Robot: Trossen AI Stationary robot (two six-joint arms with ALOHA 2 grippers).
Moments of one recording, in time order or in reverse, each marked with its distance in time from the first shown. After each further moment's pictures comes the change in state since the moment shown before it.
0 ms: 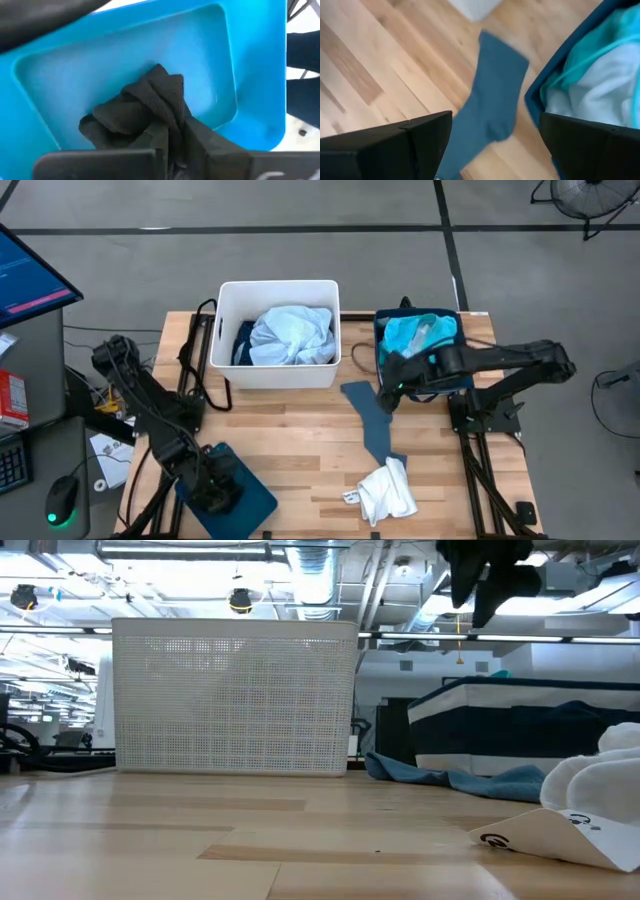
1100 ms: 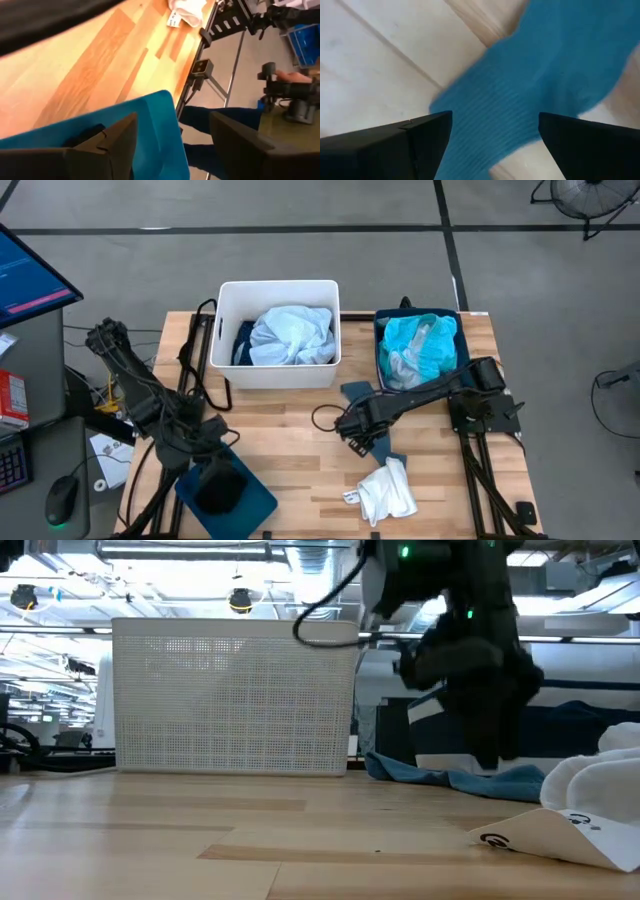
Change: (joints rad) left arm 0.053 -0.368 -0.019 0.070 -0.298 0.050; right arm 0.127 0.588 0.001 0.109 -0.255 0.132
